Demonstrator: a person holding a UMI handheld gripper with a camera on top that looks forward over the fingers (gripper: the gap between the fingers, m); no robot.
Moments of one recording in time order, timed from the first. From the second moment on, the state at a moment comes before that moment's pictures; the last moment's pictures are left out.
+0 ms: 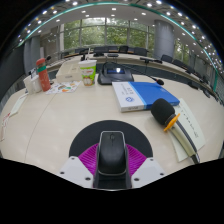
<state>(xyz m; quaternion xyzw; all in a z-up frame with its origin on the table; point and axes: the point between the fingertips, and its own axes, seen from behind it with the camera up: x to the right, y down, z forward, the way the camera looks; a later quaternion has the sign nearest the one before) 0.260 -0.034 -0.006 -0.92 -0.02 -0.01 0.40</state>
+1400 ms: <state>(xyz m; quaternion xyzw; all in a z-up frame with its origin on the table) 0.179 -0.386 0.181 -0.88 -0.02 -0.06 0.47</state>
